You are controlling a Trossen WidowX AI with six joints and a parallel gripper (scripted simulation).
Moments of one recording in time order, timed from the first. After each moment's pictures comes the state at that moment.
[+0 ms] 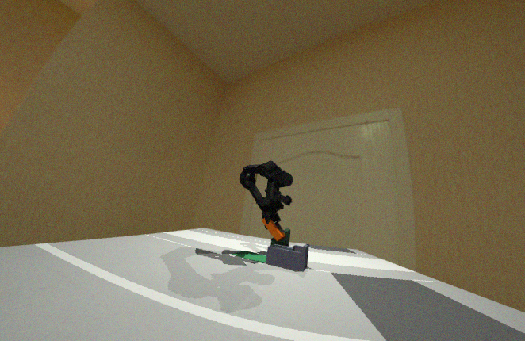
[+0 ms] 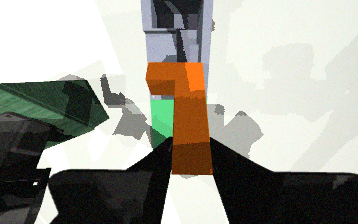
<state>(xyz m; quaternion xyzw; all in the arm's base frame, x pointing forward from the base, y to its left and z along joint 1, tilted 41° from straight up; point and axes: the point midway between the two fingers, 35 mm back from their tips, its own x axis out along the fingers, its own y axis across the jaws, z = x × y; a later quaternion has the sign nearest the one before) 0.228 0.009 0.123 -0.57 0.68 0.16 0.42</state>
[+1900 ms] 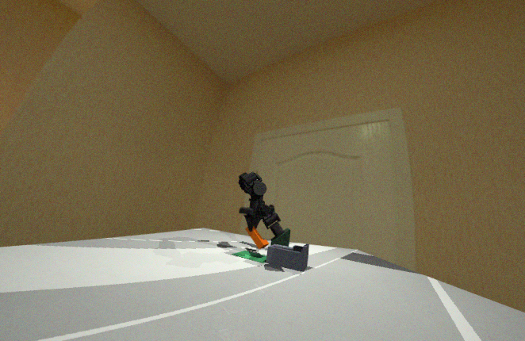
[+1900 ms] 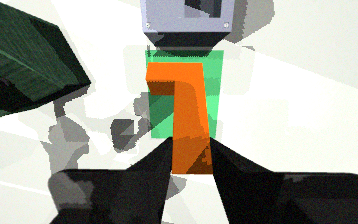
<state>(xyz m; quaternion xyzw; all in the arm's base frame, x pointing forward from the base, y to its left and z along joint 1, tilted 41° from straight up) 0.190 -0.075 0.132 -0.58 0.68 0.16 0.42</state>
